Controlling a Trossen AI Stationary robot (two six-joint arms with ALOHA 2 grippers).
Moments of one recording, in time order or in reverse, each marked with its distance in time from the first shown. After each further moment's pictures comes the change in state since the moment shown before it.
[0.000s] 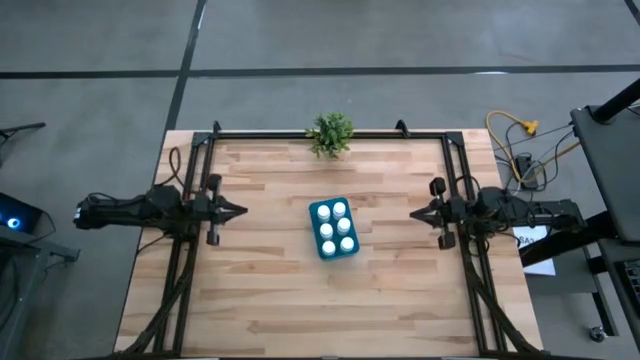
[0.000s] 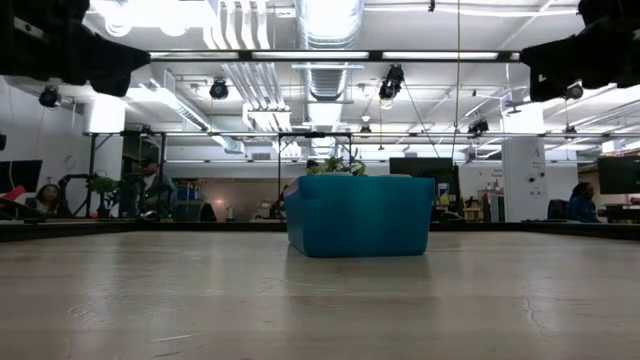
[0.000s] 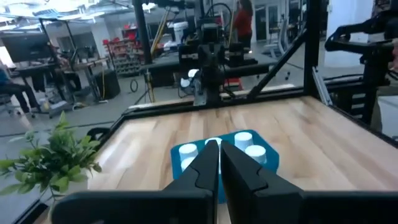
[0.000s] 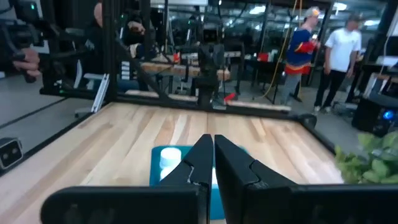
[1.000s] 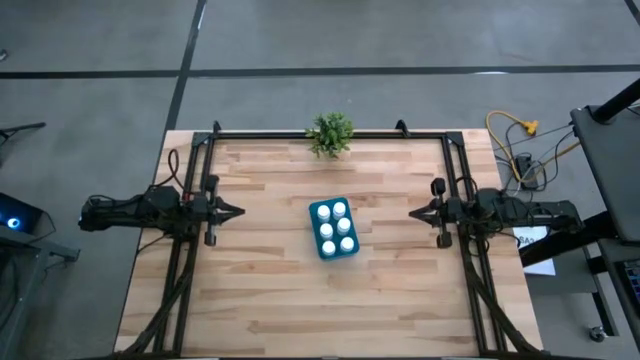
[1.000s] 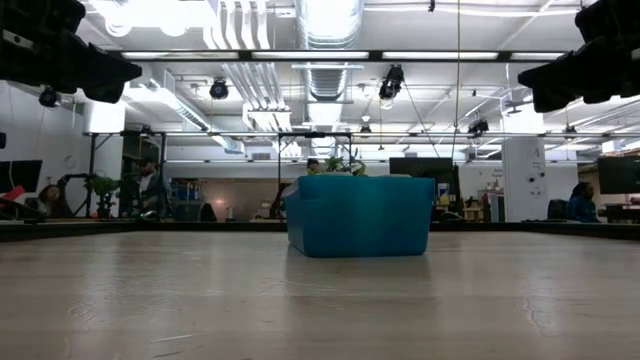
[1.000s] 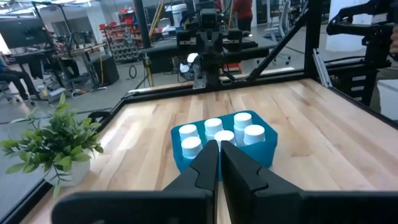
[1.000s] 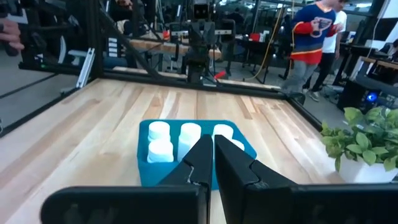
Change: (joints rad) left arm 0.000 -0.087 0.016 -0.165 -0.005 -0.001; right arm 0.000 -0.033 -0.001 -0.110 0.053 -0.029
